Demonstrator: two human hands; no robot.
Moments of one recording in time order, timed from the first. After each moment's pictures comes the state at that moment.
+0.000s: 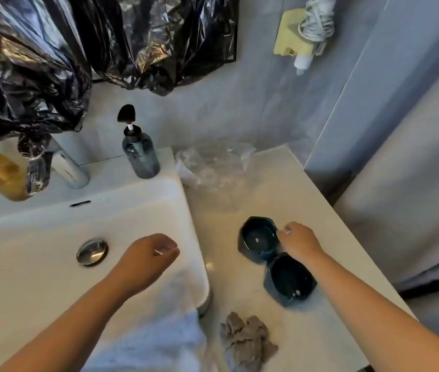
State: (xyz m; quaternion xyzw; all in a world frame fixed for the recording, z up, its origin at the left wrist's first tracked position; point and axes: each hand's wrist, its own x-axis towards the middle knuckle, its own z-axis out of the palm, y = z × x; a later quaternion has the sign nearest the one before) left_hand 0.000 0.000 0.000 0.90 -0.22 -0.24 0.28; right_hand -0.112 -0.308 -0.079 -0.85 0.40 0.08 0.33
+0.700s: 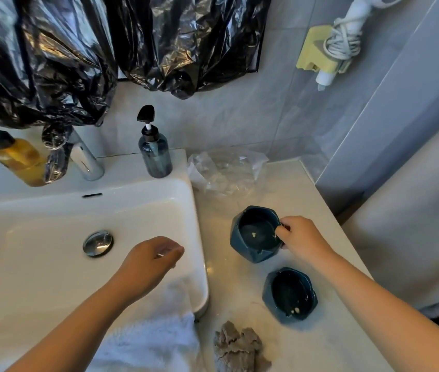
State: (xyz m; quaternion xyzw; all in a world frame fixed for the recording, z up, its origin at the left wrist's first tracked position) left_hand -0.018 0.001 0.009 0.88 -0.13 -0.24 0.38; right_hand -0.092 -0.306 -0.025 -0.88 0.26 0.06 0.38
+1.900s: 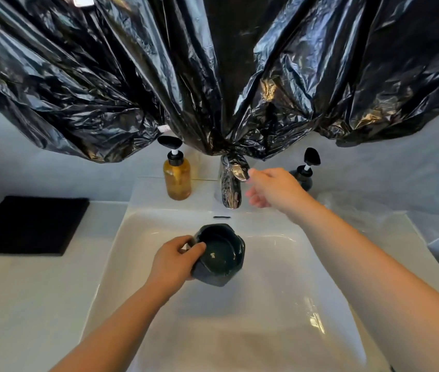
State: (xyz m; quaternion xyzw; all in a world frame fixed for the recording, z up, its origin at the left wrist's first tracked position) left_hand 0.089 0.203 0.026 0.80 0.07 -0.17 0.57; right_hand 0.132 0.004 0.118 -0.82 0.17 0.05 0.54
